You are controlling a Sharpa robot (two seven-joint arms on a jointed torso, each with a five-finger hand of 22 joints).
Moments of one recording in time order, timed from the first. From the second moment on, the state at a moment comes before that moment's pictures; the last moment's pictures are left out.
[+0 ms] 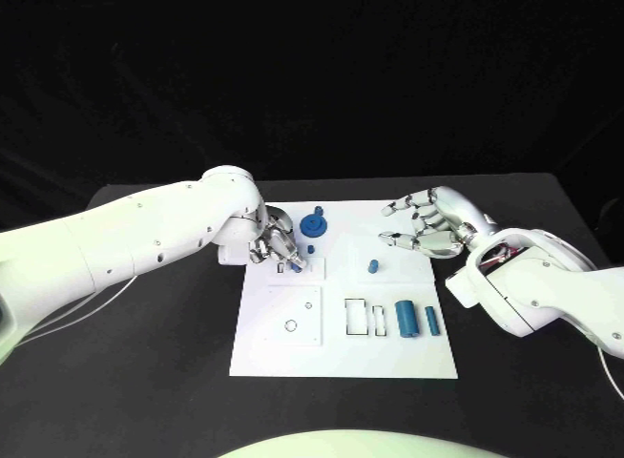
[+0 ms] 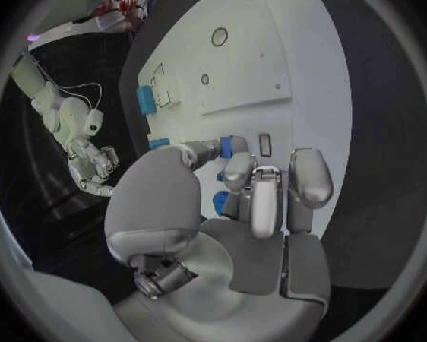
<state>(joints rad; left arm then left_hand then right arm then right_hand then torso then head) 1.30 -0.54 -0.04 1.20 -0.95 0.44 -0.56 1.11 -0.17 0.70 0.25 0.22 0.85 0.05 0.81 0.87 1.31 -0.03 1.24 1.04 1.46 -0.07 1.53 1.31 0.11 1.29 0.03 1.37 1.13 1.23 -0.98 -0.13 1.79 -0.98 -0.63 -0.08 1.48 -0.18 0.15 0.29 0.22 0.88 0.16 0.14 0.33 1.39 0.08 1.29 1.31 1.47 0.01 1.53 1.31 0.02 1.47 0.11 1.40 1.31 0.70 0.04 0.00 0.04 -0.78</state>
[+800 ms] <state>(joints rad) 1.31 -0.54 -0.04 1.19 -0.89 0.47 -0.57 1.11 -0.17 0.70 0.25 0.21 0.85 0.05 0.81 0.87 1.31 -0.03 1.24 1.05 1.46 -0.07 1.54 1.31 0.11 1.29 0.03 1.37 1.13 1.23 -0.97 -0.13 1.78 -0.98 -0.63 -0.08 1.48 -0.18 0.15 0.29 0.22 0.88 0.16 0.14 0.33 1.39 0.08 1.29 1.31 1.47 0.01 1.53 1.31 0.02 1.47 0.11 1.40 1.31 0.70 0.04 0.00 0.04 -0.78</state>
